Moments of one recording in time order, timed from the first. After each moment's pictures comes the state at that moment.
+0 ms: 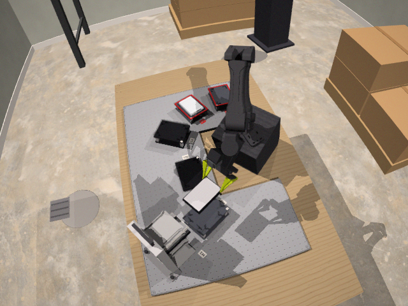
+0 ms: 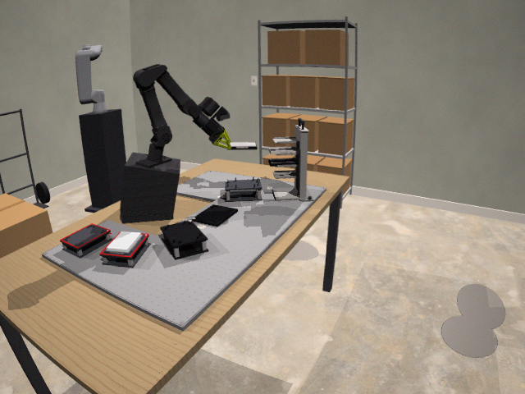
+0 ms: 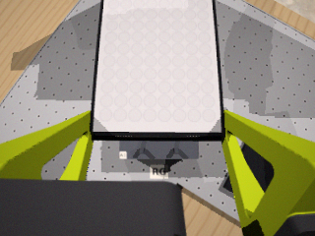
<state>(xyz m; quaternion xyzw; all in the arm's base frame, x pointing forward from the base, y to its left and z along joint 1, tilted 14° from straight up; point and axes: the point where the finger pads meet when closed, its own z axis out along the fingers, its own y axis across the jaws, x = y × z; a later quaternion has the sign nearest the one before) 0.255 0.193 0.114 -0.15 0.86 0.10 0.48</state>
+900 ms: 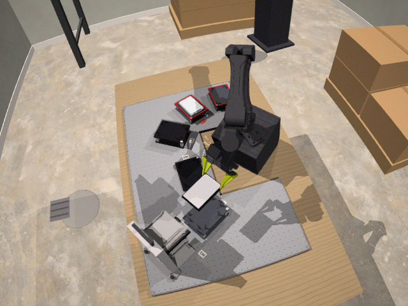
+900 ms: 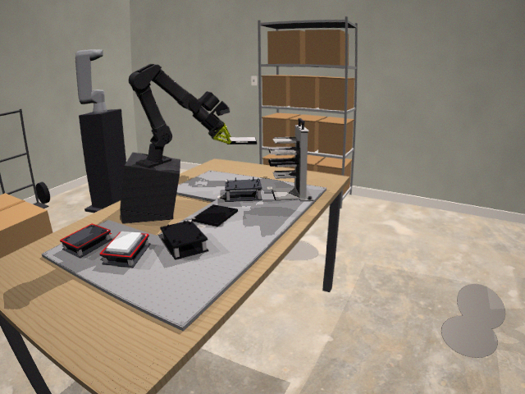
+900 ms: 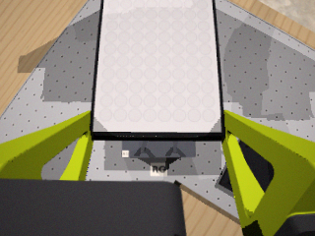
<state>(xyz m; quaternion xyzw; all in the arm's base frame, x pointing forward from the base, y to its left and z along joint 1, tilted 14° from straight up) 0.249 0.190 0.137 -0.15 0.86 0.10 0.48</state>
